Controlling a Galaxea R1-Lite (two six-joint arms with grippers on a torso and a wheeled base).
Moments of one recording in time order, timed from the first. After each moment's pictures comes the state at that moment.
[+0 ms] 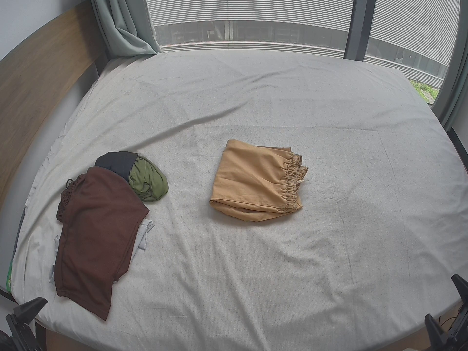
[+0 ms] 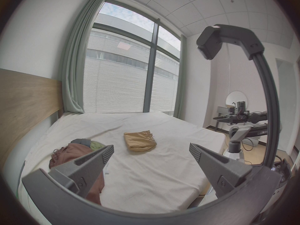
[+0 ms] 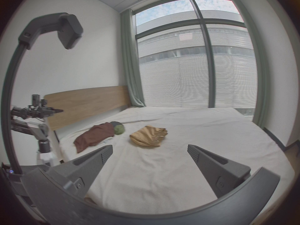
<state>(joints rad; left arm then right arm) -0.20 0.09 -0.02 -0.20 -0.45 0.01 0.01 0.03 -0.02 -0.09 0.41 -0.01</state>
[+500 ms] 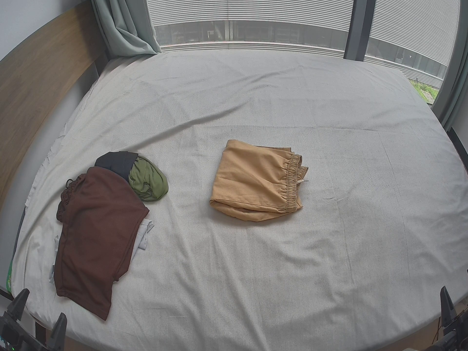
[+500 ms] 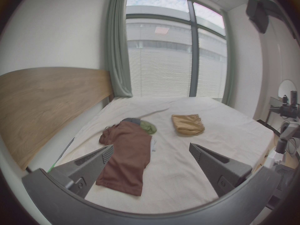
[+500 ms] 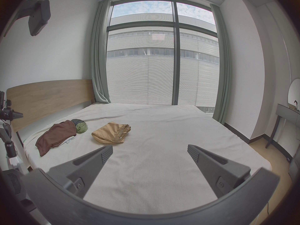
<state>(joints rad) -0.12 0.08 -0.02 -0.02 0.01 0.02 0.01 0.01 -0.02 -0.05 0.00 -0.03</state>
